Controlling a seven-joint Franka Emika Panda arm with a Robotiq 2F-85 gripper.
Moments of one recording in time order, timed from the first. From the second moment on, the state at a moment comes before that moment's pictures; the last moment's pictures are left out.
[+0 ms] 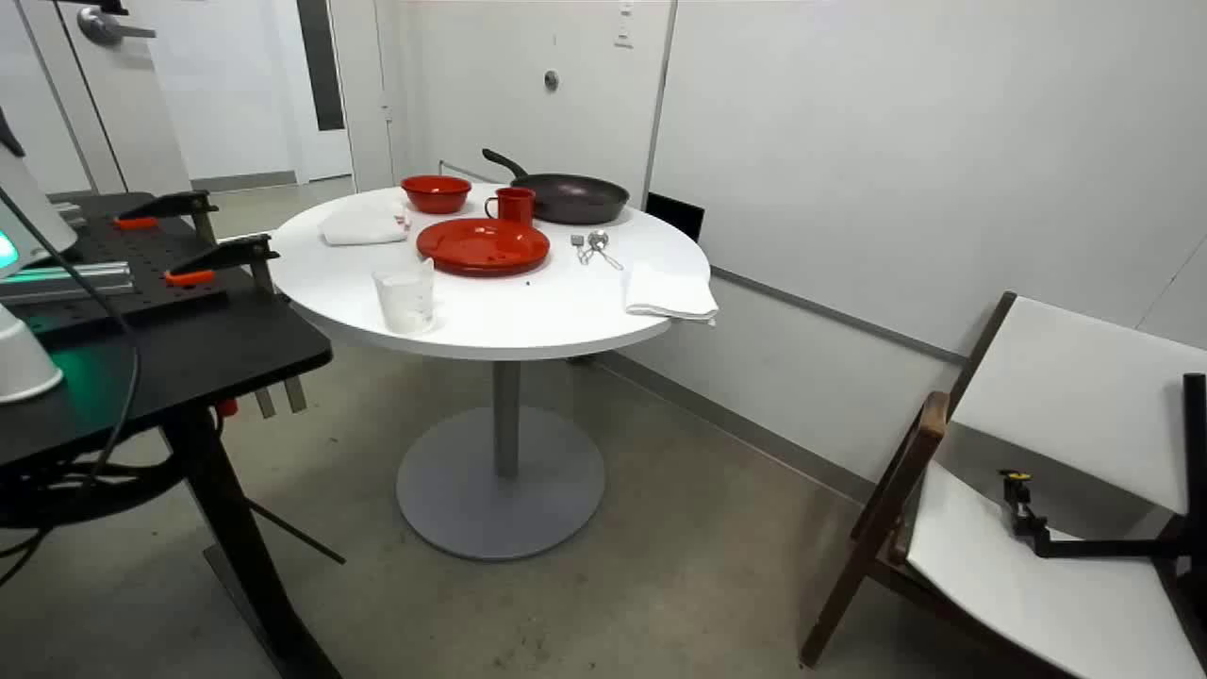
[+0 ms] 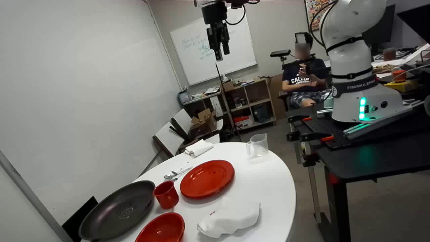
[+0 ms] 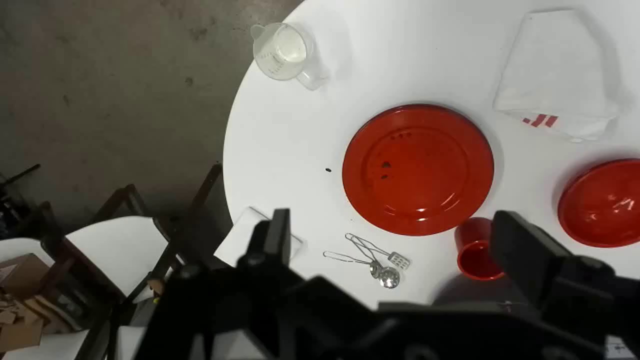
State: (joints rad) arm -0.10 -0.56 0.22 -2.45 -0.14 2.00 0.42
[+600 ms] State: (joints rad) arm -0.10 -0.56 0.22 -2.45 -0.14 2.00 0.42
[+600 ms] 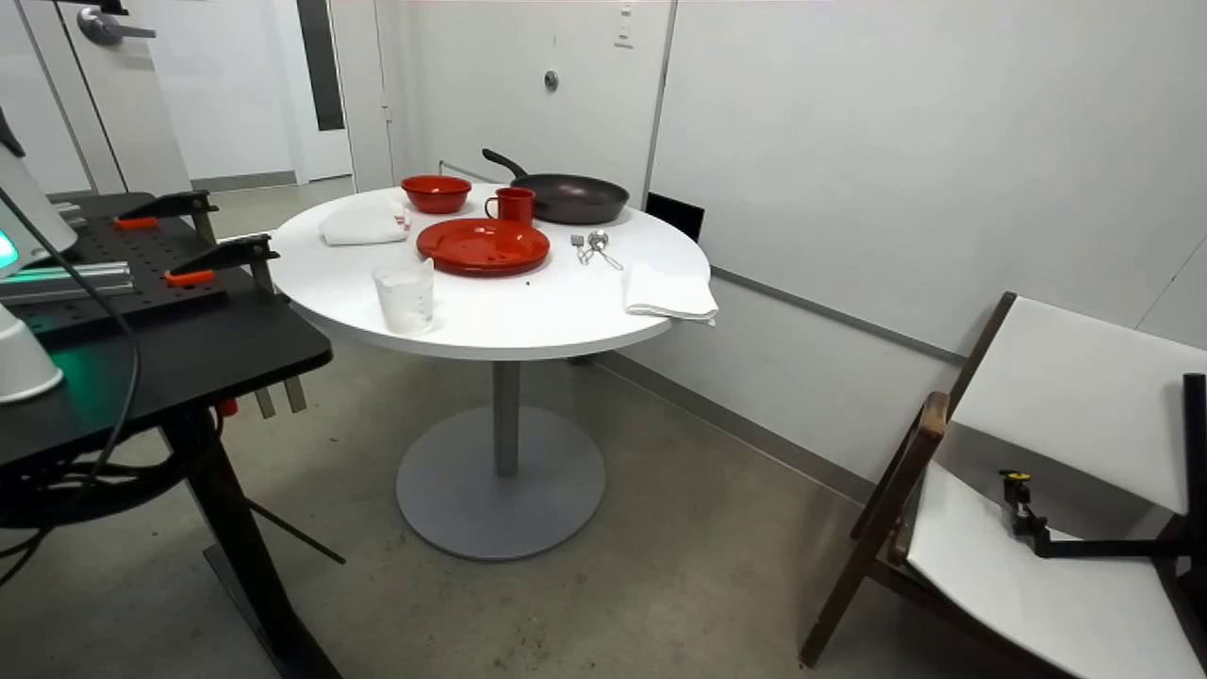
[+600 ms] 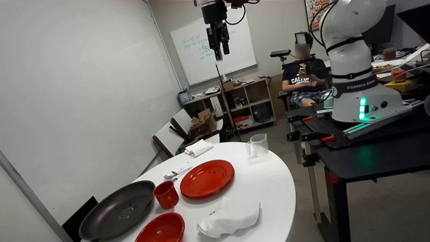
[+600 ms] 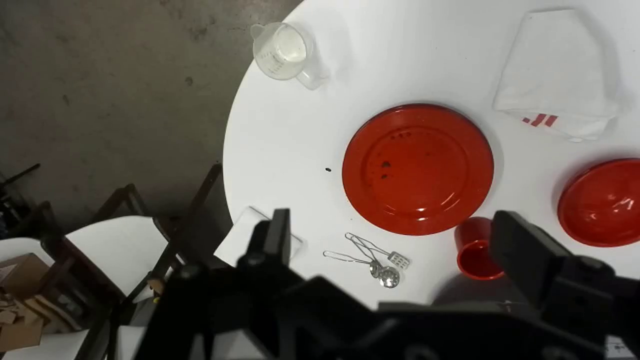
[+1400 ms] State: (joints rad) arm -0.02 -0.43 0.21 -2.45 -0.22 2.05 0.42
